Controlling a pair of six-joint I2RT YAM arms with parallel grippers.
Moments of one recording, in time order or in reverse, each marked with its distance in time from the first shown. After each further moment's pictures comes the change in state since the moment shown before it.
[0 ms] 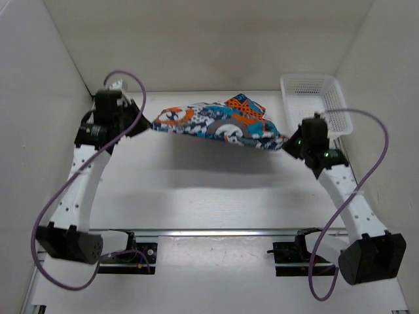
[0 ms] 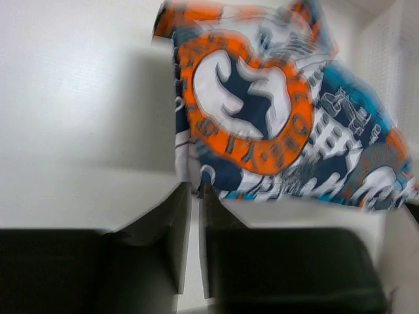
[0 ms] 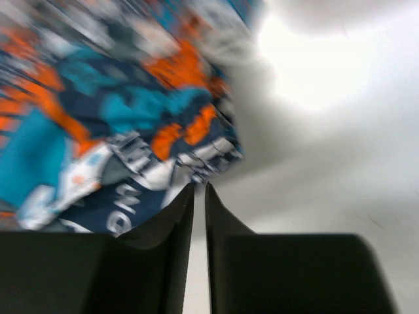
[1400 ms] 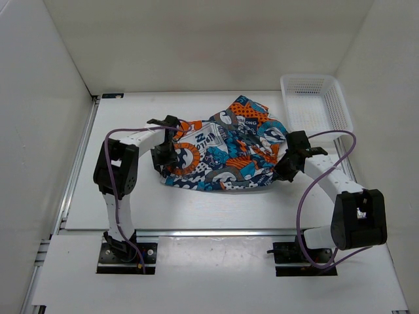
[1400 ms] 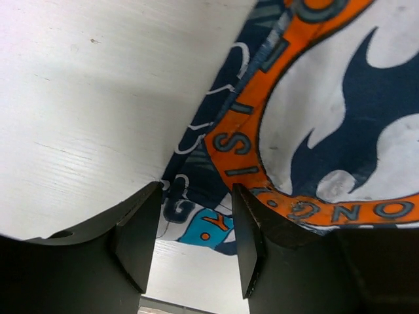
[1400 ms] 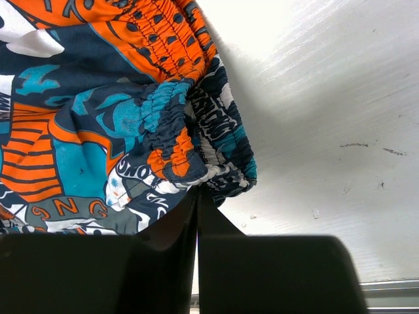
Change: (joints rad) left arm -0.208 0.660 -0.117 -0.133 -0.276 -0.093; right arm -0.012 0.232 -0.206 -0.089 -0.131 0.130
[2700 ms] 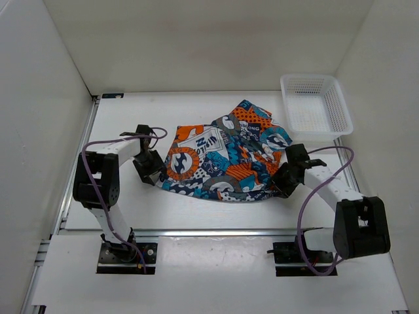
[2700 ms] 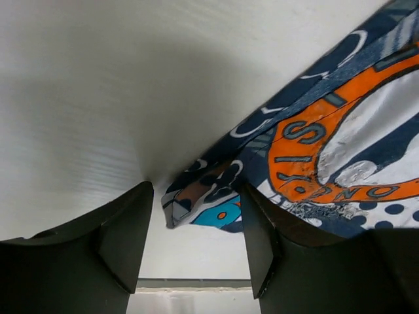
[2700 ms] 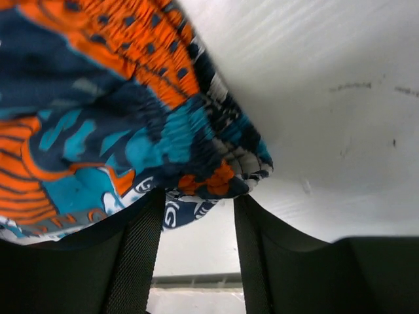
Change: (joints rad) left arm 0.213 -0.206 -0.311 0.145 0.292 -0.026; right arm 0.018 -0.084 -0.163 0.004 -0.083 0.082
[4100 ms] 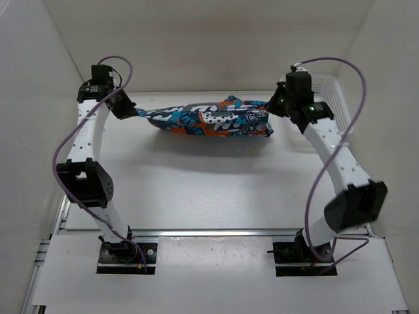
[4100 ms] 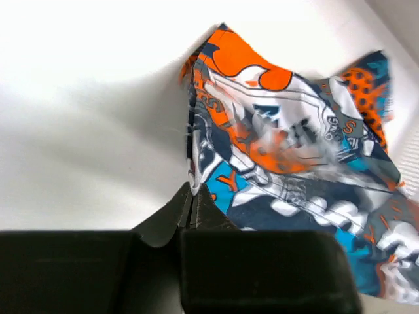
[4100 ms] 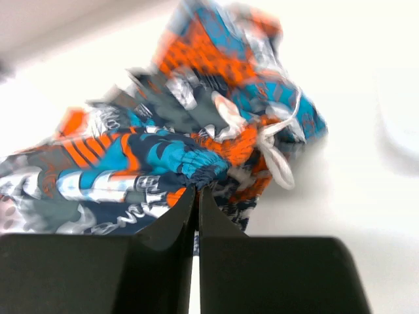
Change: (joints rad) left arm 0.174 0.060 0.762 -0.186 0.012 0.079; right arm 0.099 0.335 0.915 0.023 0.162 -0.375
